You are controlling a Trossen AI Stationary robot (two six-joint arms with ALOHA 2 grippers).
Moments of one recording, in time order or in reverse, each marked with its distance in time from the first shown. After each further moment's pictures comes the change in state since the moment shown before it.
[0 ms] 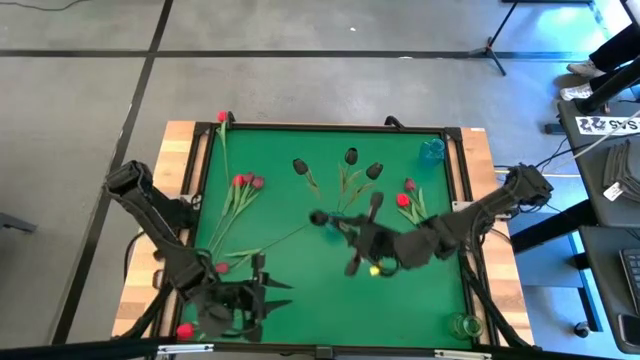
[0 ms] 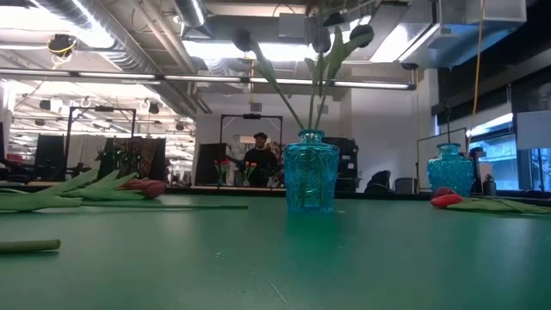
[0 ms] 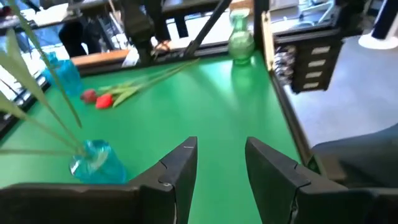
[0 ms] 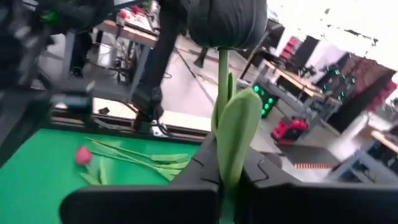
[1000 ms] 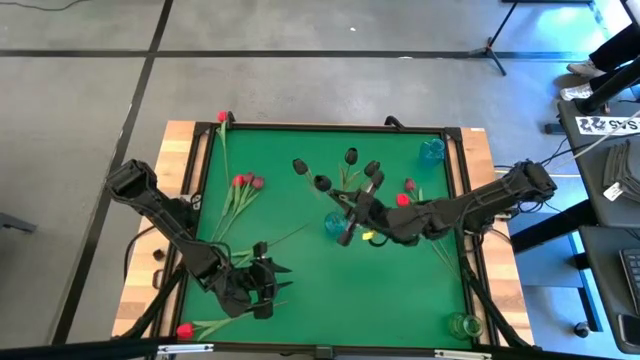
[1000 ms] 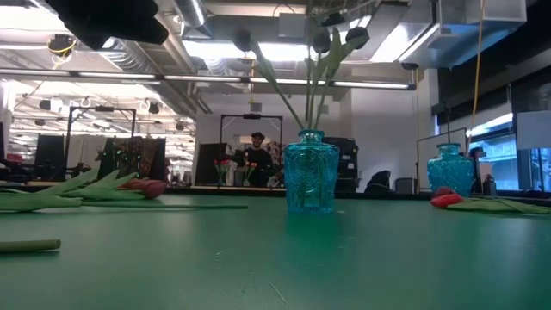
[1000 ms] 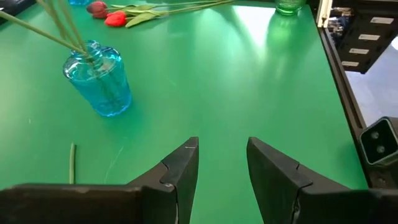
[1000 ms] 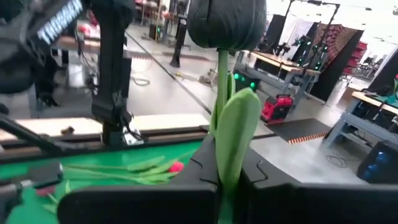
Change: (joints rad) left arm 0.086 0.000 -0.267 0.115 0.073 -0.291; right arm -0.137 -0.059 -0.152 0.160 -0.011 0.129
